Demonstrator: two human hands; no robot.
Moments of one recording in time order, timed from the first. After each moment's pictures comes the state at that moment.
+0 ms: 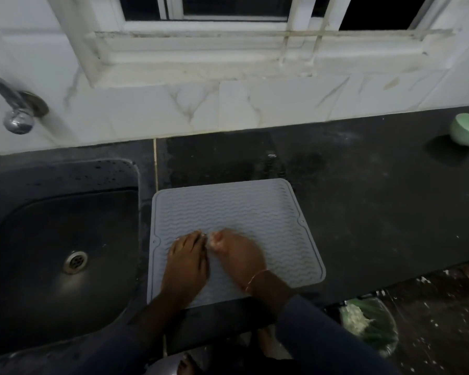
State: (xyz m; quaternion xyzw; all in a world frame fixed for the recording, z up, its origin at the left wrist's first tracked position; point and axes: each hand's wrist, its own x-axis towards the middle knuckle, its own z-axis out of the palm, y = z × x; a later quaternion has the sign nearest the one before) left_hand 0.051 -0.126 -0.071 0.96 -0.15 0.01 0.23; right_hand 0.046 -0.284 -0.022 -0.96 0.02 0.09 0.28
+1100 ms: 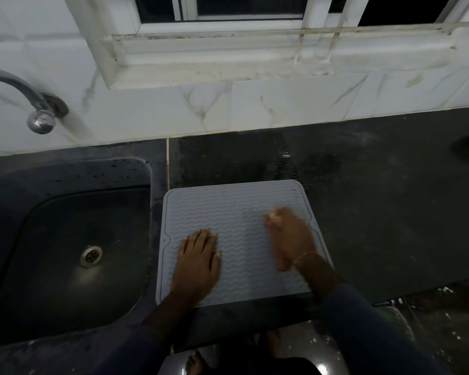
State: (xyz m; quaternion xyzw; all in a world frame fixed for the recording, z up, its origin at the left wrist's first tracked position) left_hand 0.051 -0.129 -0.078 0.97 -0.15 0.01 0.19; right_hand 0.070 -0.373 -0.006 -0.93 0.15 0.06 0.33
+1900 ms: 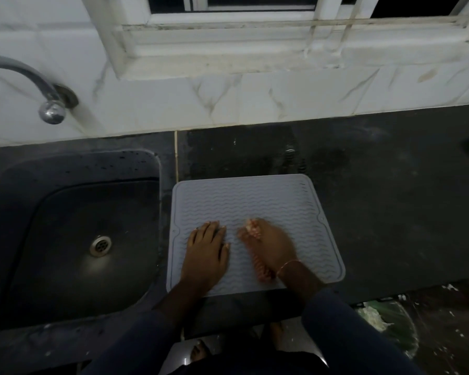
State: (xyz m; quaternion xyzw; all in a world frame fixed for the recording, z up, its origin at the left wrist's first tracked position) left_hand 0.051 -0.128 -0.075 0.97 -0.14 0.01 0.20; right_hand 0.054 -0.314 -0.028 -0.94 0.09 0.11 0.32
